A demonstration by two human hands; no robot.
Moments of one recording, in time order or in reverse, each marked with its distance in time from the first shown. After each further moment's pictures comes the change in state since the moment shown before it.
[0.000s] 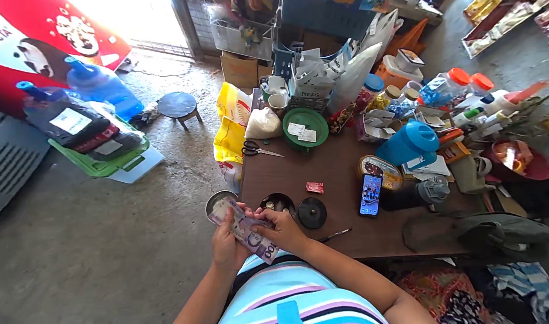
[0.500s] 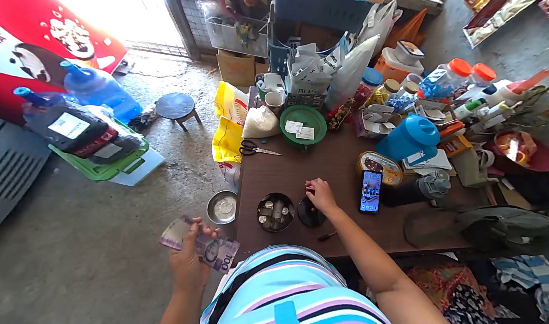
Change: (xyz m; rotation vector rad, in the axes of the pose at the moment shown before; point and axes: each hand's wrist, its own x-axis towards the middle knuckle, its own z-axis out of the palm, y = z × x) left_hand -0.008 0.037 -0.046 0.385 0.160 0.343; right_hand 0.011 0.090 -0.132 -0.765 0.122 0.653
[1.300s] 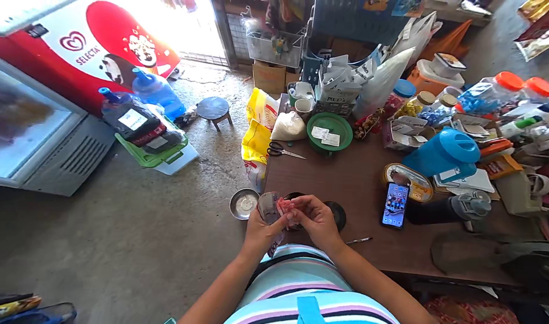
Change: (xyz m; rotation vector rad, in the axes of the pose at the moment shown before) left_hand -0.026 -0.002 0.067 0.237 -0.325 -0.050; right_hand -0.117 -0.125 -0.001 1.130 0.034 -0.592
